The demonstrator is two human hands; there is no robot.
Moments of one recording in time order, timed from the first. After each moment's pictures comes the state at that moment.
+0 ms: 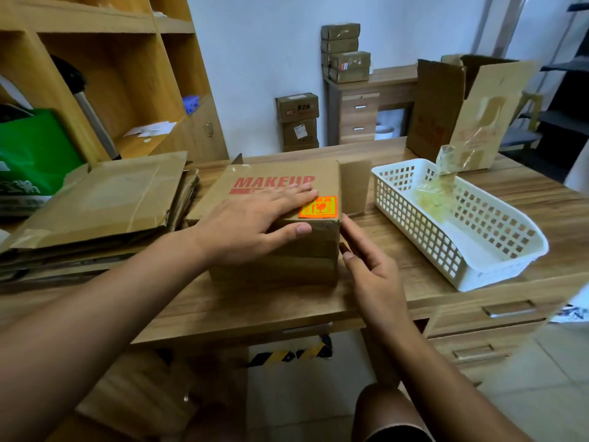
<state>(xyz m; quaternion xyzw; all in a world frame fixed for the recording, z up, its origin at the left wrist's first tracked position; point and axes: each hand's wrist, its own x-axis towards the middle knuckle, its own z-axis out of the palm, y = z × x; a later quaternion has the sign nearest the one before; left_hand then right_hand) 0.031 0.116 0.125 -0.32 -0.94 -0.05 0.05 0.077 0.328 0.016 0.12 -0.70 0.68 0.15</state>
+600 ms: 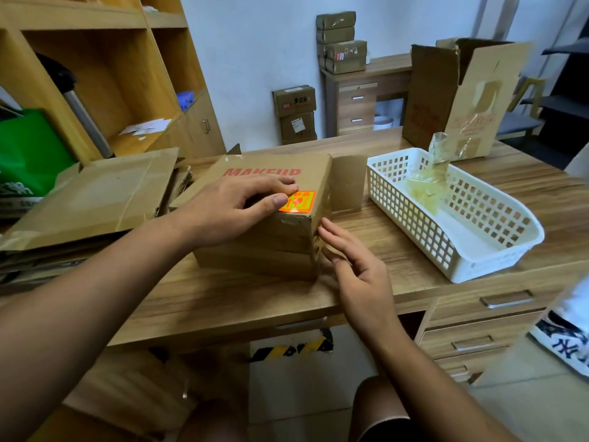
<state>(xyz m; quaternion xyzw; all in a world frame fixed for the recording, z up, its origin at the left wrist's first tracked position) 0.019 0.111 0.132 -0.30 -0.94 -0.18 0.07 0.079 0.324 -0.002 0.14 -0.70 0.67 0.19</state>
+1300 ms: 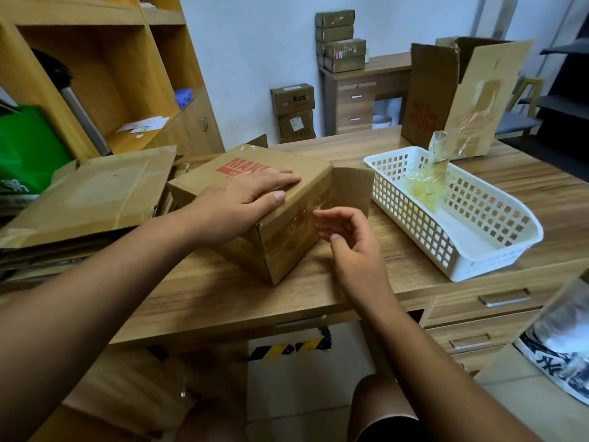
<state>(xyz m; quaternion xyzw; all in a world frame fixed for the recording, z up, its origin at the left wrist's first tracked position) 0.019 0.119 0.133 -0.26 -0.95 -0.17 0.01 0.052 0.321 0.012 0.13 -0.66 0.72 0.17</state>
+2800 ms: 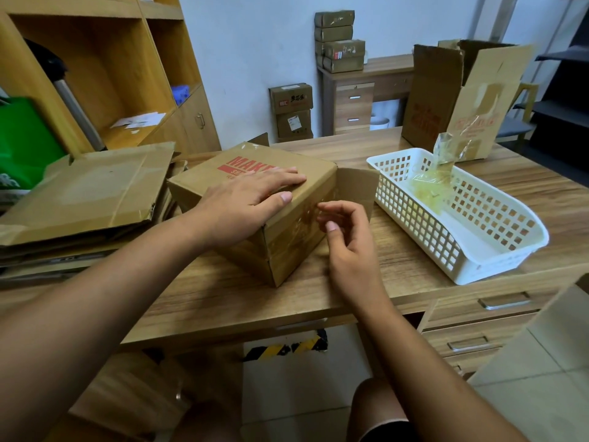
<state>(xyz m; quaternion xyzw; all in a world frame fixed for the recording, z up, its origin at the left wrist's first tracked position) 0.020 0.125 0.128 -0.24 -0.96 -0.15 0.04 0.042 0.308 0.010 0.13 -0.68 0.68 0.24</state>
